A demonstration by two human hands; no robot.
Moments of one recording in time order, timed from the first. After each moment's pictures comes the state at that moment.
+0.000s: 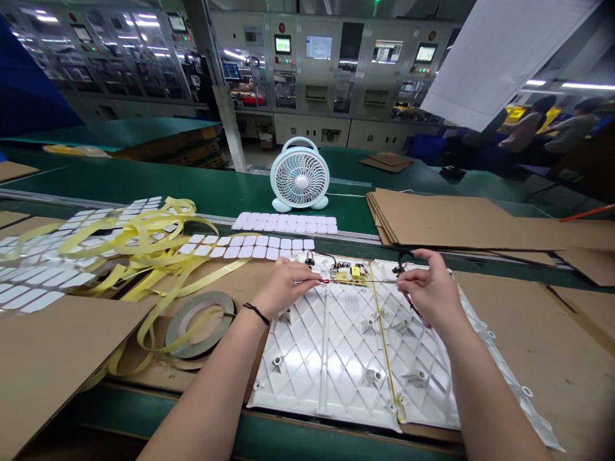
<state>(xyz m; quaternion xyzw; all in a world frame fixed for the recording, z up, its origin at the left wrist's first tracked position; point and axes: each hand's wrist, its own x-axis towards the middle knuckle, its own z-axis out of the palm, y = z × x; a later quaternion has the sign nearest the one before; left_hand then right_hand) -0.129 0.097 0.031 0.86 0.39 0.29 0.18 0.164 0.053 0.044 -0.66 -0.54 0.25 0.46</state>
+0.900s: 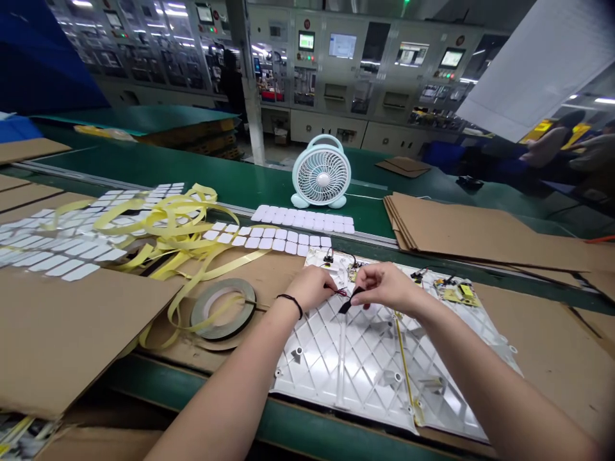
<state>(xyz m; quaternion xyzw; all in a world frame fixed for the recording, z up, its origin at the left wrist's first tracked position) -0.123 0.097 0.017 0.84 0.46 0.16 0.24 0.076 0.077 0.066 -0.45 -0.64 0.57 0.24</state>
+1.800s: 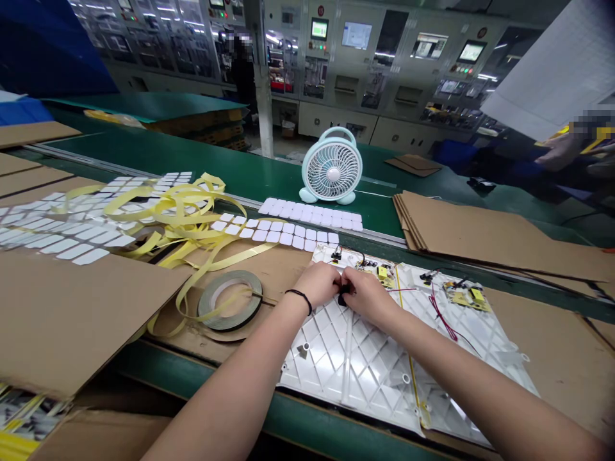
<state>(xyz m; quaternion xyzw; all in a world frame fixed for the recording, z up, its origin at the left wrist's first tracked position) -0.121 0.096 0.017 0.85 0.48 0.14 0.19 0.039 0.081 0.015 -0.50 -0.83 0.15 0.17</state>
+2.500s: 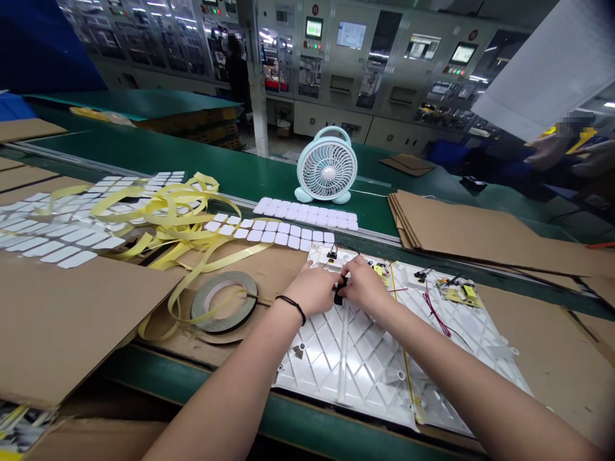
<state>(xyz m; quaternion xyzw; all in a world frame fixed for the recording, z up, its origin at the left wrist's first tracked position) -0.122 0.072 0.039 0.86 0.46 0.10 0.17 0.036 0.092 0.017 -0.60 -0.77 0.18 0.16</state>
